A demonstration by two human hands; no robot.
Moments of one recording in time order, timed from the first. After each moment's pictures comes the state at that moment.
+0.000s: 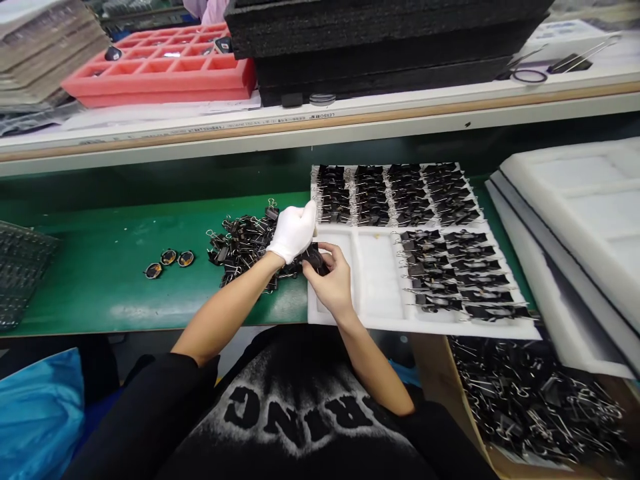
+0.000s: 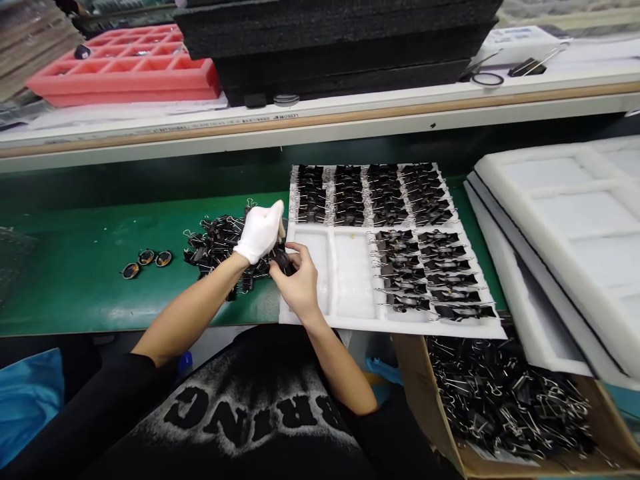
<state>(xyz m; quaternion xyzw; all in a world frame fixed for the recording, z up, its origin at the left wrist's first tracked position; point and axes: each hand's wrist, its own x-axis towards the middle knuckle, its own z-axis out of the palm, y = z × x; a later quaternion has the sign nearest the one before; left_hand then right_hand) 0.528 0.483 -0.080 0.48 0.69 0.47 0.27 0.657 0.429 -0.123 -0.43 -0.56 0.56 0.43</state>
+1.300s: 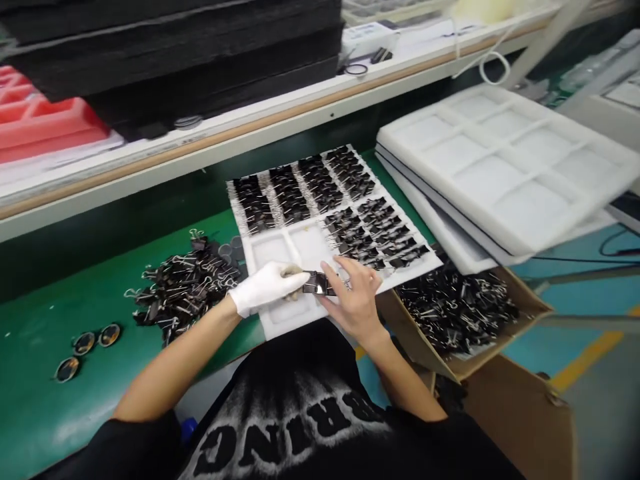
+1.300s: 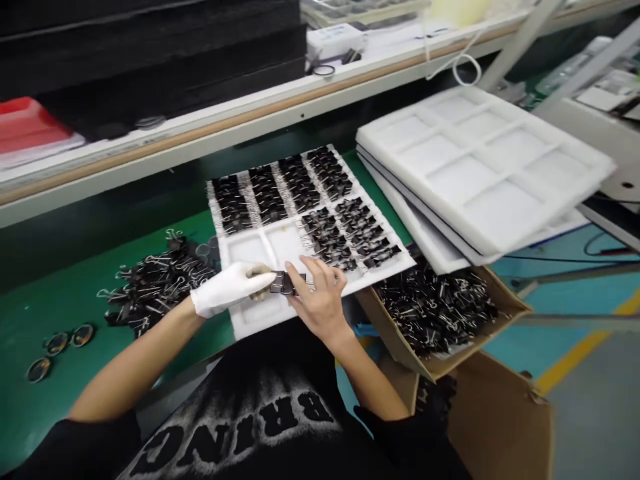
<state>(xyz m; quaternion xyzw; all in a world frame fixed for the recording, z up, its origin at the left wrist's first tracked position) 0.590 0.455 -0.068 0.61 0.52 0.14 0.58 0.809 0.411 -0.132 -0.48 -0.81 -0.08 0.34</state>
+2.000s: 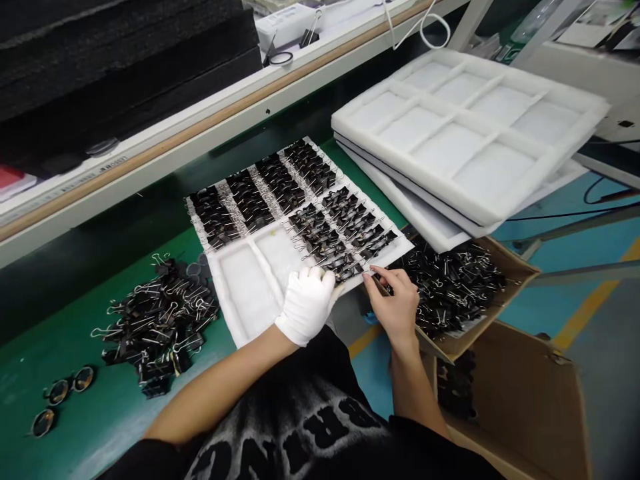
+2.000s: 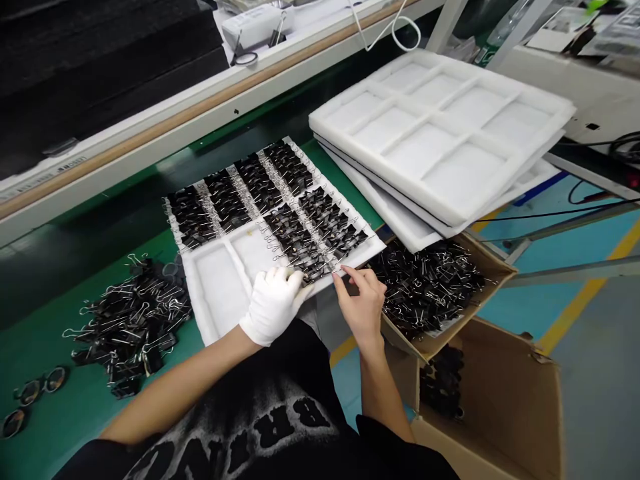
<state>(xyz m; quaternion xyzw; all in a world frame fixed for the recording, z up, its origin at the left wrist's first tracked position) 0.727 0.431 -0.120 0.87 0.49 0.08 -0.02 0.914 0.399 -0.179 -0.70 -0.54 0.04 0.46</state>
